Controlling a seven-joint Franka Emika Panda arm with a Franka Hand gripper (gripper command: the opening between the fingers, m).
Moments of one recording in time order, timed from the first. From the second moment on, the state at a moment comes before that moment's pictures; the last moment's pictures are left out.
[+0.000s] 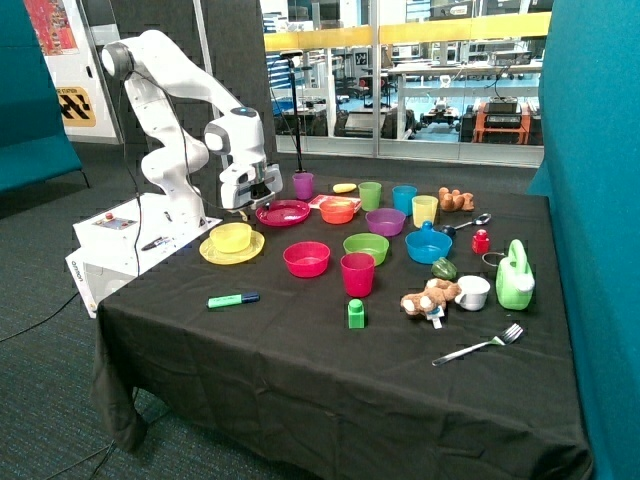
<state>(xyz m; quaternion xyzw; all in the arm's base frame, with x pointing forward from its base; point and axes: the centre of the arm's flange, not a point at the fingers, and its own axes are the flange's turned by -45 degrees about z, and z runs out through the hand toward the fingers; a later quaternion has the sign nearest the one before) 0.393 -0.101 0.350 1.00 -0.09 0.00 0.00</state>
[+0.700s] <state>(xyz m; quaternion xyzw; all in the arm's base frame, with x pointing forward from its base) 0.448 -0.072 0.362 1.00 0.00 0.00 0.00</state>
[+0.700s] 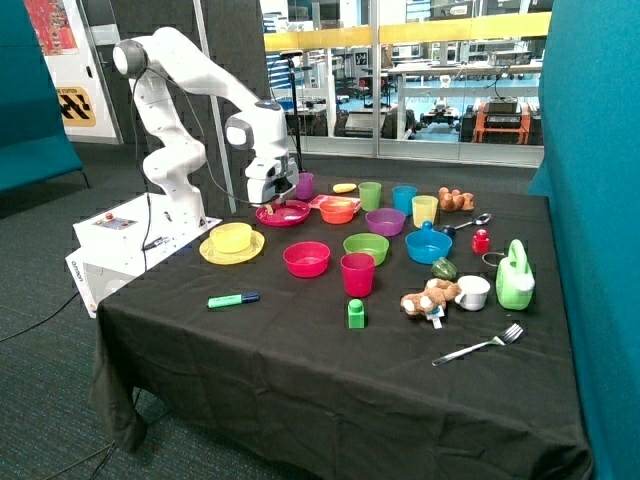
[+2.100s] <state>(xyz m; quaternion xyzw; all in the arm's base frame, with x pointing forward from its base) 0.559 -0.078 0.354 1.00 0.08 0.00 0.00</state>
